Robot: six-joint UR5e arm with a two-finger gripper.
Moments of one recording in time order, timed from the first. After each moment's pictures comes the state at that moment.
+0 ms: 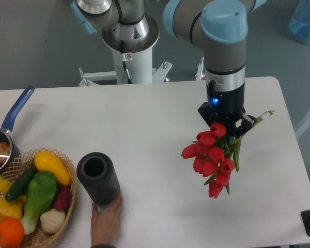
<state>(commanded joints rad) 2.58 -1.82 -1.50 -1.03 1.55 1.22</state>
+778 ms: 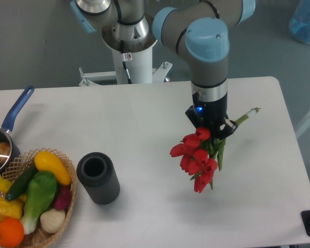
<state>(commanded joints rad) 2.53 -1.84 -1.61 -1.02 1.59 1.21</state>
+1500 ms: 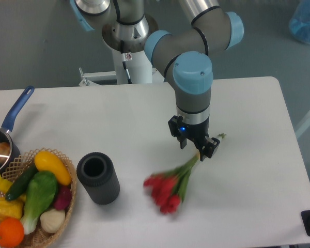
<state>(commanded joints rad) 2.50 -1.88 -1.62 -1.01 1.60 1.19</state>
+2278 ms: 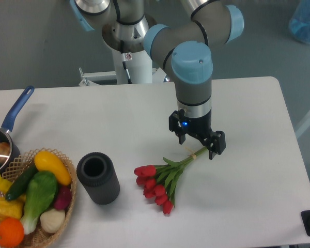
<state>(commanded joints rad) 2.50 -1.85 -1.62 -0.97 1.60 1.16</state>
